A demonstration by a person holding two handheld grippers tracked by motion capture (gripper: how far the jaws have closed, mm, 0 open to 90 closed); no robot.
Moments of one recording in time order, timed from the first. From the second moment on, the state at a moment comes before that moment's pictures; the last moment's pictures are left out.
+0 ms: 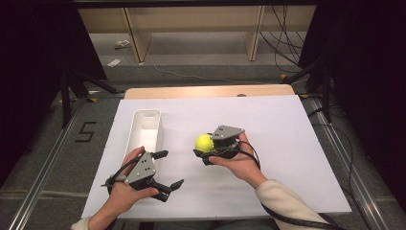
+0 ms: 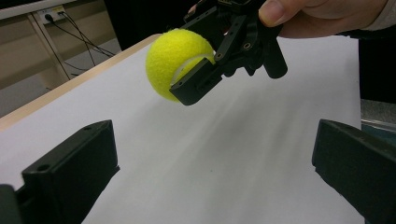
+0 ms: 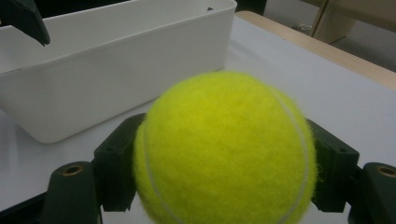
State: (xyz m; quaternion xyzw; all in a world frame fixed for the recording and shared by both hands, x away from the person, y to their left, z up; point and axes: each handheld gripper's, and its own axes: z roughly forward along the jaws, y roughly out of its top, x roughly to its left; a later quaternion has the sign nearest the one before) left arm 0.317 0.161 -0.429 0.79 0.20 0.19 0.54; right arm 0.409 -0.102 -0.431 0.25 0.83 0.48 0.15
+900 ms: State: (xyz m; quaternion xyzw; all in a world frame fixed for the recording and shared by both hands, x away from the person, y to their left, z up) left arm 0.317 0.161 -0.429 0.79 0.20 0.19 0.54; right arm 0.411 -0.089 -0.426 0.25 0.82 0.49 0.15
